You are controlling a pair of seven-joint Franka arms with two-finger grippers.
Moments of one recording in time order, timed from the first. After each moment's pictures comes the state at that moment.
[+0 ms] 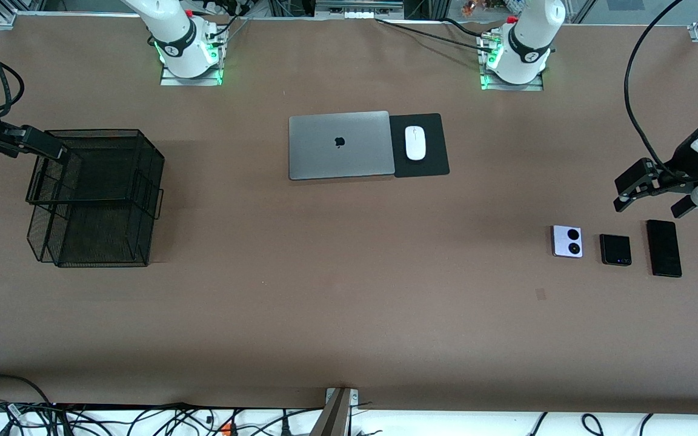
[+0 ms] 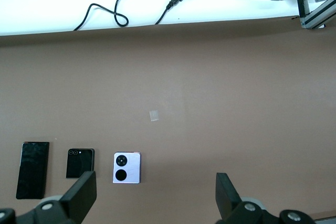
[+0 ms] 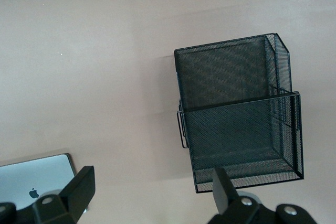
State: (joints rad) left arm 0.05 0.13 -0.10 -1.50 -0.01 1.84 0.02; right arm 0.09 0.09 -0.11 -1.50 0.05 1.54 0.14
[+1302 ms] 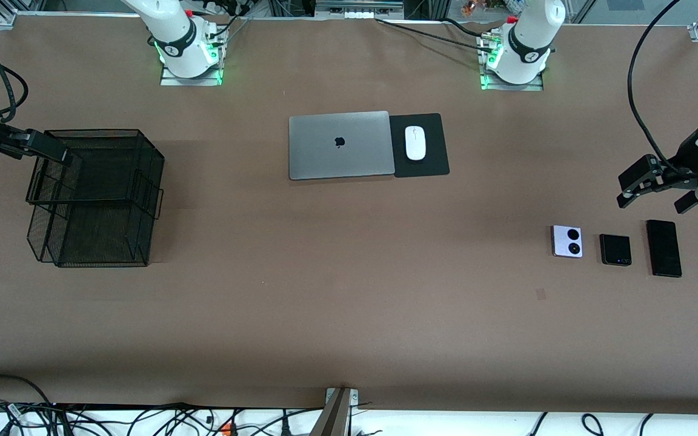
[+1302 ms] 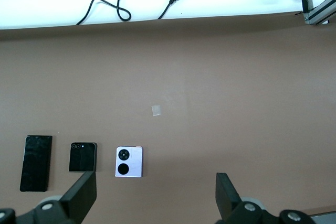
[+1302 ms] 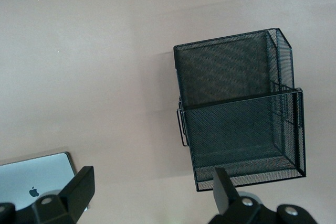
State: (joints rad) left arm 0.05 0.12 -0.09 -1.49 -0.01 1.81 0.02; right arm 0.09 0.10 -0.11 -1.50 0.05 1.53 0.15
